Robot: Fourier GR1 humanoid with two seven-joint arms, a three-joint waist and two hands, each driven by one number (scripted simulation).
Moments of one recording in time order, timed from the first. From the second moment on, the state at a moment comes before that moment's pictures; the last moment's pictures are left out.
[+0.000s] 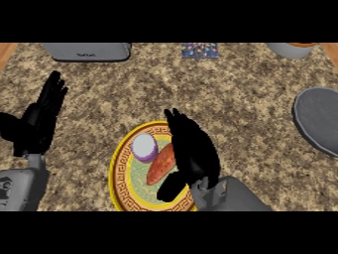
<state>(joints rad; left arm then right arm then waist) -0.23 0.21 0.08 -1.47 0.04 0.08 0.08 -0.45 0.00 0.63 -1.63 0.62 0.12 1.01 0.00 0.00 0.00</state>
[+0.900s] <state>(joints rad) -0.24 0.19 0.09 -1.45 0.02 0.07 0.07 -0.52 -0.01 0.71 -1.42 0.57 0.16 1.04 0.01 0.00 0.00</state>
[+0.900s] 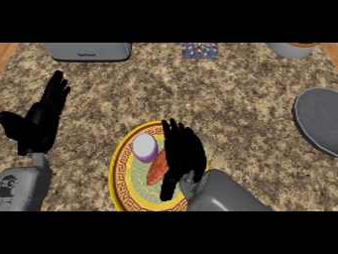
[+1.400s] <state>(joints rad) -0.23 0.19 0.10 -1.47 0.01 0.06 0.08 -0.56 -0.01 0.73 -1.27 0.53 0.13 1.02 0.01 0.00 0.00</state>
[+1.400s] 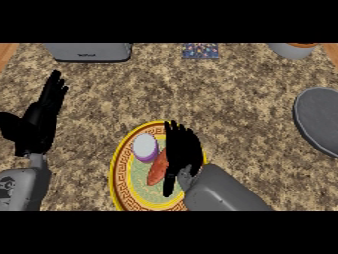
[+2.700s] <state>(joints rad) -0.23 0.18 0.12 -1.50 0.00 0.06 0.11 -0.41 -0.16 0.90 -1.42 0.58 0.09 0.86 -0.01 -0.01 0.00</state>
